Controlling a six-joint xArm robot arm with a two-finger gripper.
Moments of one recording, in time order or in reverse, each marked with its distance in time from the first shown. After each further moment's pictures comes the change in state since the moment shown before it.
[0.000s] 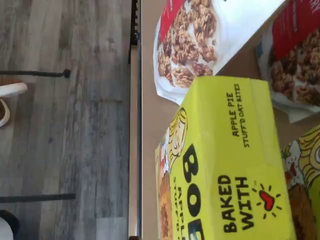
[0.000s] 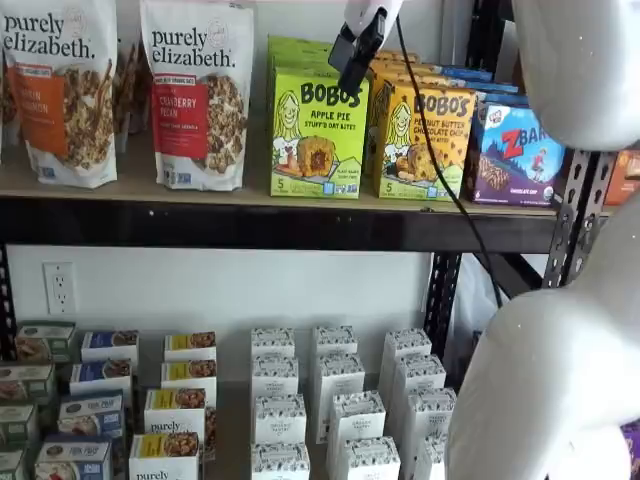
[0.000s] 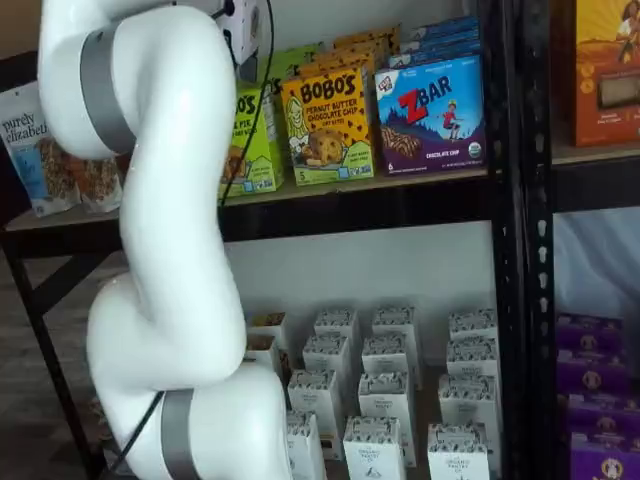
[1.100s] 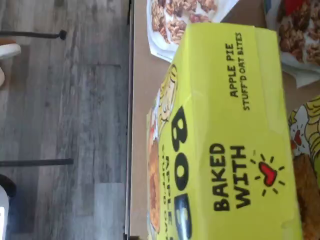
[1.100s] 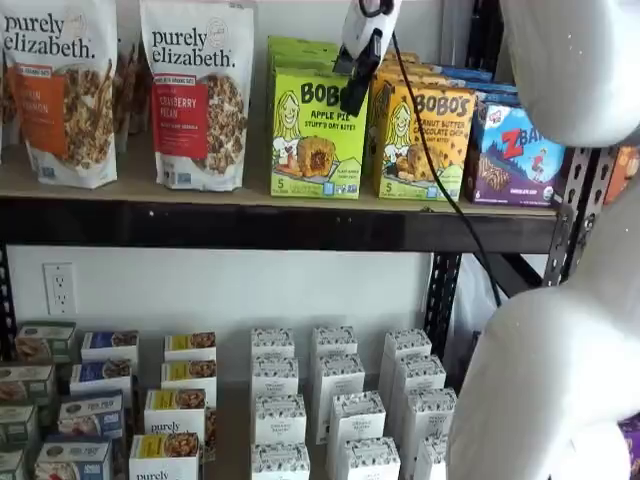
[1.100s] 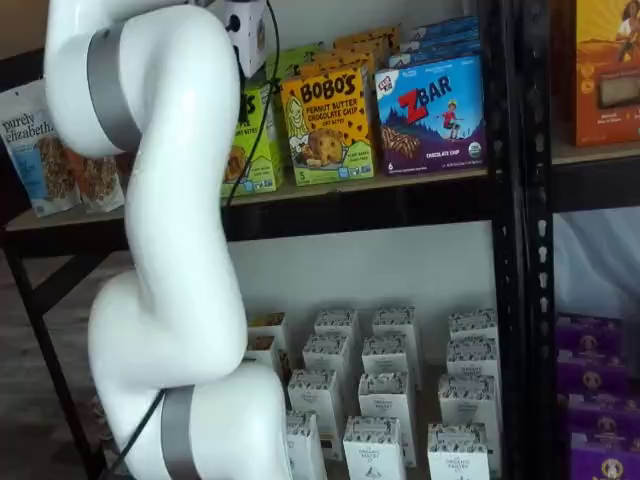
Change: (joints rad) arm 0.035 0.035 0.009 -0.111 -0.029 0.008
